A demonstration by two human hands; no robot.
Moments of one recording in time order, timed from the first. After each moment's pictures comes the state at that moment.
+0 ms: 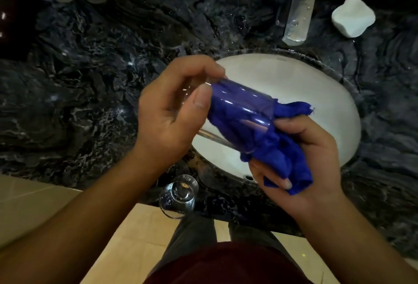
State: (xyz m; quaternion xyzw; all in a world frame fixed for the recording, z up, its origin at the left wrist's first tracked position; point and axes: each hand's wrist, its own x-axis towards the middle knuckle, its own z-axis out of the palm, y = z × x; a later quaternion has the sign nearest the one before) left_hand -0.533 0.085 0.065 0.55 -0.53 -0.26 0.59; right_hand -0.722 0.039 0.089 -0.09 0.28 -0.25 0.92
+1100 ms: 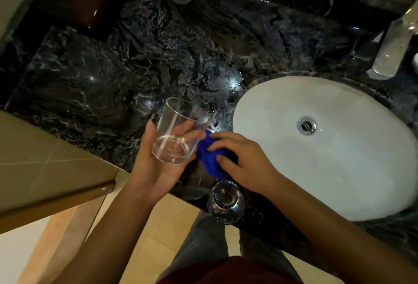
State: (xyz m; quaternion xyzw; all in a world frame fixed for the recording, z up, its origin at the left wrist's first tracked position) left_hand -0.459 0.229 0.023 0.43 0.05 -0.58 0.69; right_hand -0.616 0.082 -0.031 -0.82 0.20 -0.03 0.53
